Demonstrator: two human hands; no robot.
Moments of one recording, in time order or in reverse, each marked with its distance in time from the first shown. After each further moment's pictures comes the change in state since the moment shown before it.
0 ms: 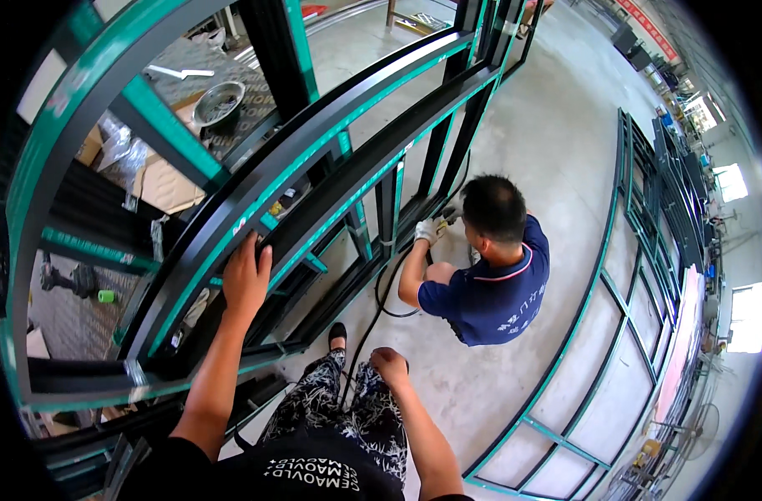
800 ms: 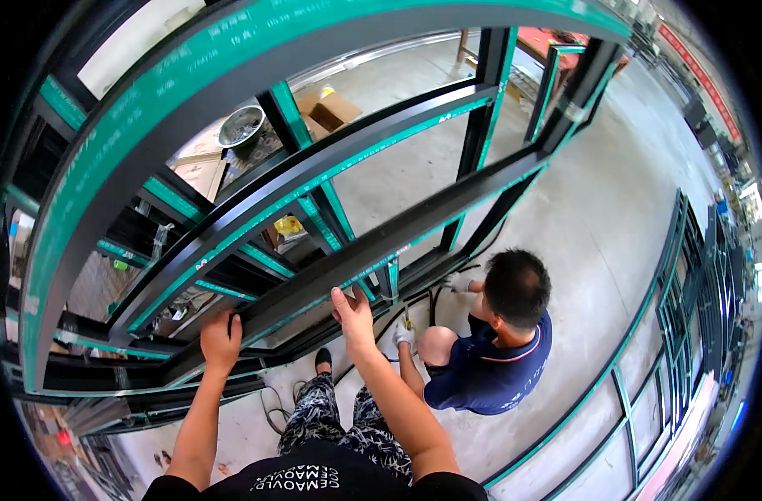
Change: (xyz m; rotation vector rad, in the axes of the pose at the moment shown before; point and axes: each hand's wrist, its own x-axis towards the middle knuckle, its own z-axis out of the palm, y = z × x) left_hand -0.038 0.093 0.004 0.149 0.030 -0.247; right_hand 0.083 -0.307 -0.030 0.380 -0.390 -0.220
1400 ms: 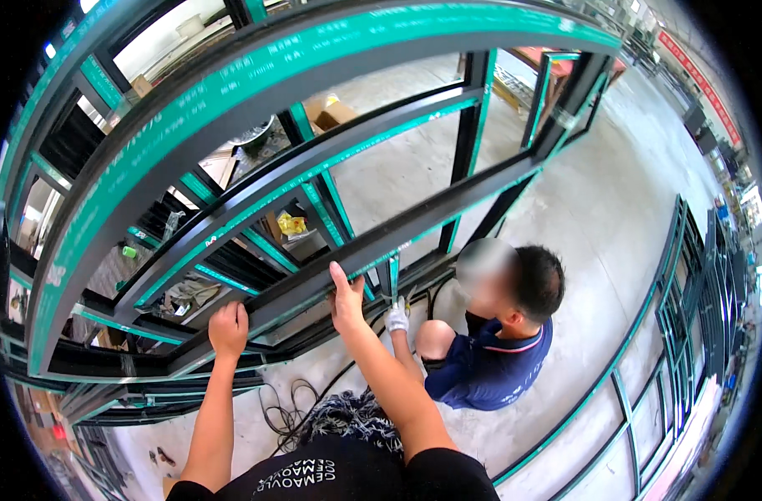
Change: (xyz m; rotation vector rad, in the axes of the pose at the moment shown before) left_hand -0.038 0.014 0.008 0.057 0.123 -0.020; right_hand 0.002 0.017 0.014 0.235 0.108 0.003
